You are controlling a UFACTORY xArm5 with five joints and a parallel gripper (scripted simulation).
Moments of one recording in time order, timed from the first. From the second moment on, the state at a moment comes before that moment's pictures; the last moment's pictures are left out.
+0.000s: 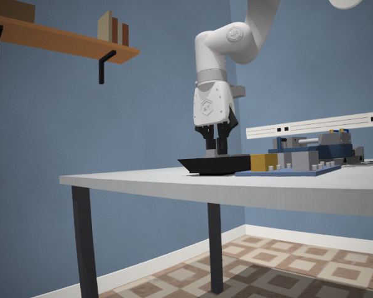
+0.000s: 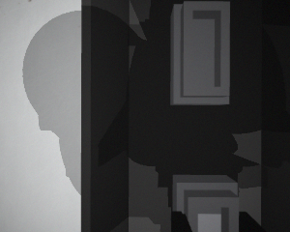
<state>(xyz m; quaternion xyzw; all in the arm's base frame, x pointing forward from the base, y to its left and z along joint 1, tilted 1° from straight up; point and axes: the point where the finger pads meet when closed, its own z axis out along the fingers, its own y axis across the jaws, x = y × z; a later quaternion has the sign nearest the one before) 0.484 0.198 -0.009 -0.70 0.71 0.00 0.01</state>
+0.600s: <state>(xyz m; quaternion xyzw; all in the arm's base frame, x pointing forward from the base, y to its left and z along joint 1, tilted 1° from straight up) 0.484 0.198 -0.010 -0.70 0.71 0.00 0.01</state>
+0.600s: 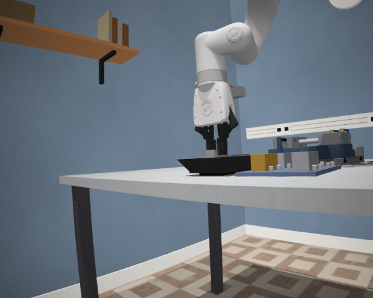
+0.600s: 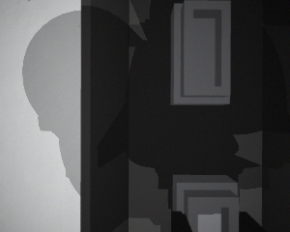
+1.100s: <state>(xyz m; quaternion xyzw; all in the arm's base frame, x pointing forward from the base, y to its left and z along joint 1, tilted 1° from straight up) 0.484 0.198 -0.016 -0.70 0.71 0.00 0.01</state>
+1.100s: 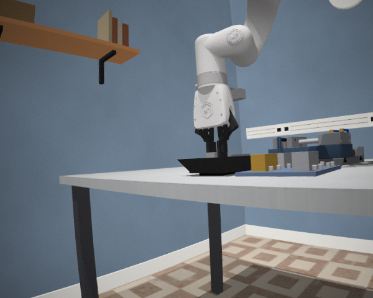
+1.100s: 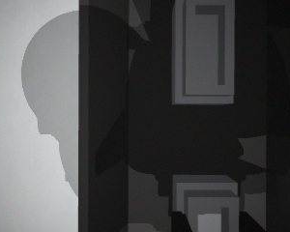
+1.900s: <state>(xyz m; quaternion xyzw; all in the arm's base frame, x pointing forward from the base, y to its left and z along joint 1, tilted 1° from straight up) 0.484 0.198 -0.022 -0.70 0.71 0.00 0.01</state>
